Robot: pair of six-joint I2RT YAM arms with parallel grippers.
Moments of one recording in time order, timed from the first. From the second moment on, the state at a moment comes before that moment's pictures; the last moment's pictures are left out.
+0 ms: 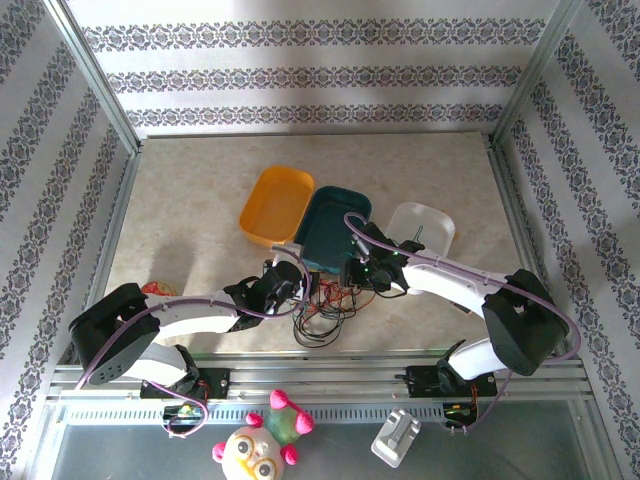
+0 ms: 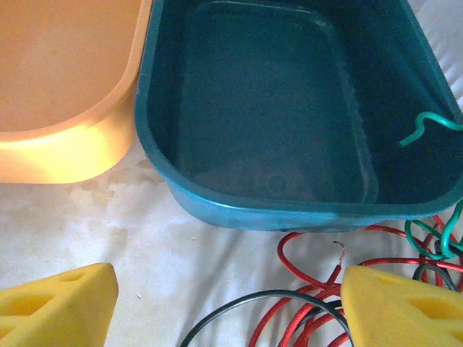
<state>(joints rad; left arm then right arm) -0.91 1.41 0.55 0.18 -0.42 -0.50 0.67 1.45 0.81 -0.53 -0.09 0.76</state>
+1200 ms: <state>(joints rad) -0.91 1.43 0.57 0.18 -0.39 -0.50 0.66 1.40 0.69 -0.30 -0.03 0.92</state>
